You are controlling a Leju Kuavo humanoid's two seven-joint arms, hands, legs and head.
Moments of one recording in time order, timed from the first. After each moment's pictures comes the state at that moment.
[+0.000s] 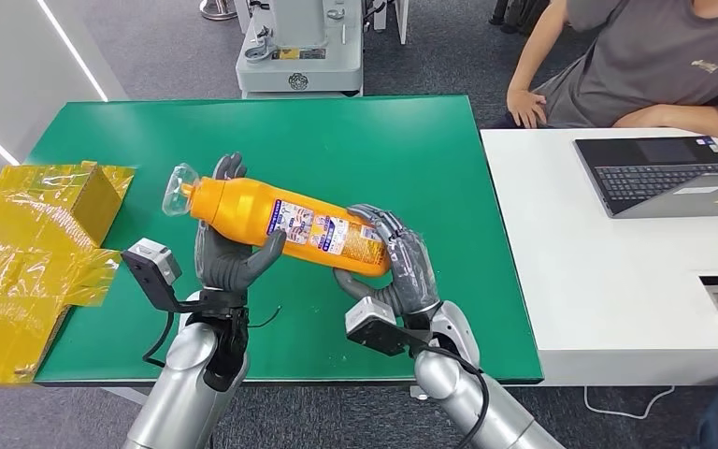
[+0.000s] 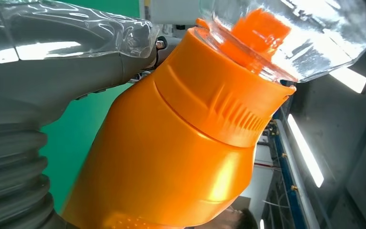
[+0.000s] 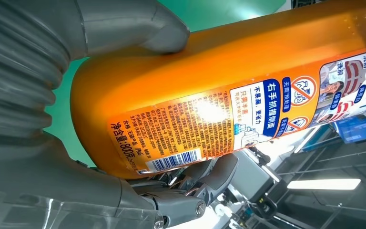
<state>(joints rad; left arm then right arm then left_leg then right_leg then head) -0.34 -0.15 -0.47 -1.24 0.17 0.15 -0.43 -0.40 0.04 0.70 -1.22 0.44 -0.46 -0.64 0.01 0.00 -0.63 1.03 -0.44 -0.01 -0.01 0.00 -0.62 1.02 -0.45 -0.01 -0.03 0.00</state>
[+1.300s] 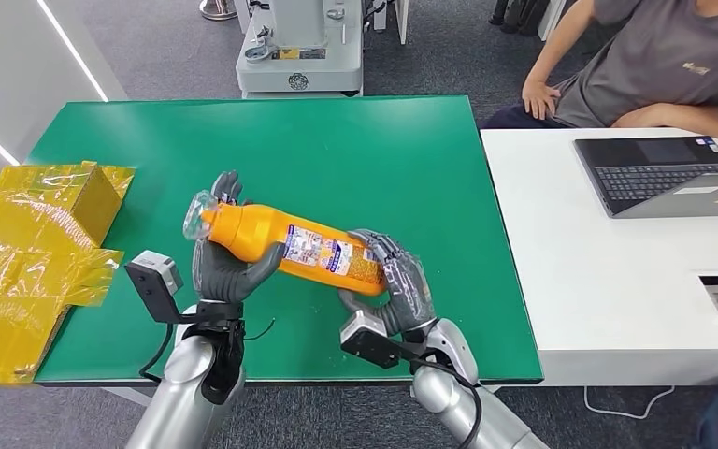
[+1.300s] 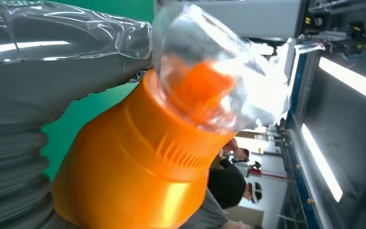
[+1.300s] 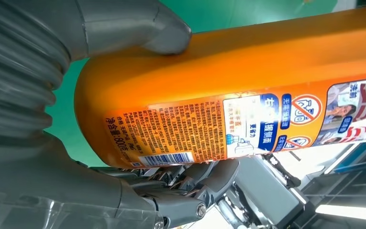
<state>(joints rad) -0.30 -0.15 -0.45 -1.25 0.14 0.16 -0.43 -0.37 0.04 0.71 -1.12 0.50 -0.48 -0.62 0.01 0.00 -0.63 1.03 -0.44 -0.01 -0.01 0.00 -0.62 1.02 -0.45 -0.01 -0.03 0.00</state>
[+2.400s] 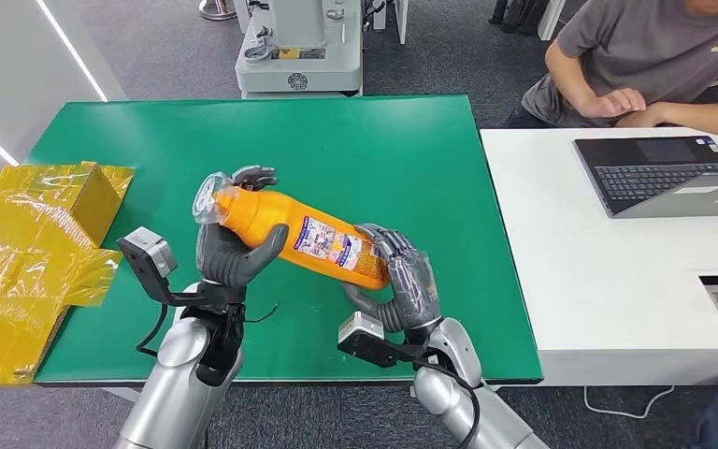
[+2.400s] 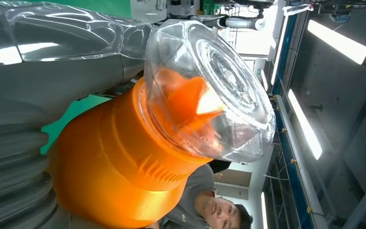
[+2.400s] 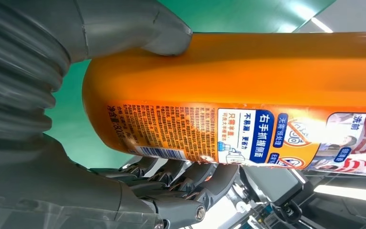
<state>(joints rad) -0.36 -0.14 -0.47 -1.28 0.17 0.05 -0.38 -0.36 0.04 0.69 -1.14 0.61 -0.53 -0.58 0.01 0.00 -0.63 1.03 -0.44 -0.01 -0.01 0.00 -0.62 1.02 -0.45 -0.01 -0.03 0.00</state>
